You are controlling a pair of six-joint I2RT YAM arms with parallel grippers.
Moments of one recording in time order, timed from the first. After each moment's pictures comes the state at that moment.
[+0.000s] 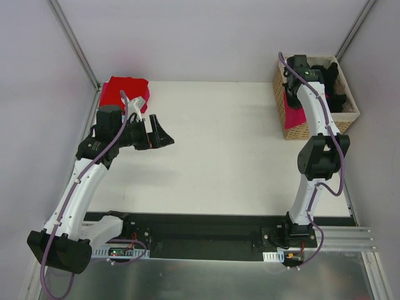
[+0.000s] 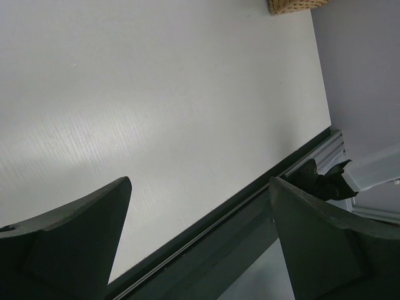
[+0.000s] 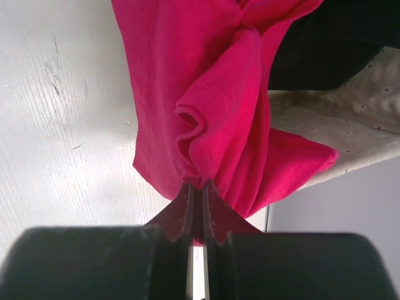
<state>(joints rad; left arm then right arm) -0.19 1.02 1.08 -0.66 0.59 -0.45 0.06 2.00 2.06 -1.11 0.40 -0.14</state>
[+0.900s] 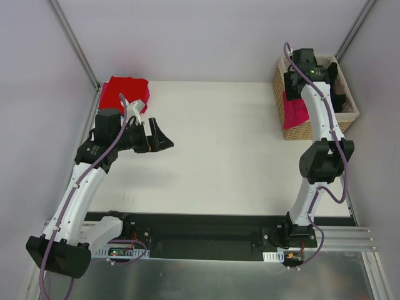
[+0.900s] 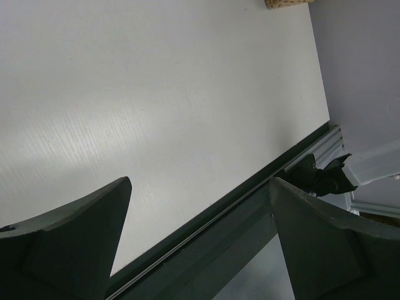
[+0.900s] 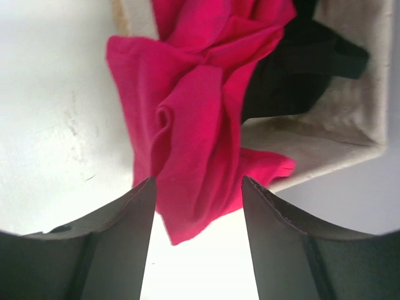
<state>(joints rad) -0.19 0.98 1.05 -0.67 0.60 -0.45 0.06 1.96 2.11 -1.02 0.42 -0.13</state>
